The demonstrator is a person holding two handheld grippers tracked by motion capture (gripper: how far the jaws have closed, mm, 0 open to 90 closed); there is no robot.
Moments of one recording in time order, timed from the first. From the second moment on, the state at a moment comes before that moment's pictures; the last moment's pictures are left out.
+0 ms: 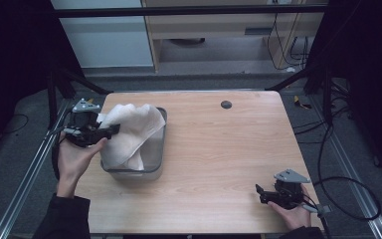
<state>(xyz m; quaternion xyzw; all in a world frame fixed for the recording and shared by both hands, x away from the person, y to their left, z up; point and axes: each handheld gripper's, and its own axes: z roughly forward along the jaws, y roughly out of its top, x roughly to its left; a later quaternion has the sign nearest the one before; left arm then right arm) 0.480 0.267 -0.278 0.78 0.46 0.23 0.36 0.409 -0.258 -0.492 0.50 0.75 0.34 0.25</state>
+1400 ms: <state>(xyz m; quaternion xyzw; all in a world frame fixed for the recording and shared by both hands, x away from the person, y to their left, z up) 0.467 0.171 -0.238 0.84 0.35 0.19 0.36 0.407 -0.261 -0.489 0.50 0.75 0.35 0.26</state>
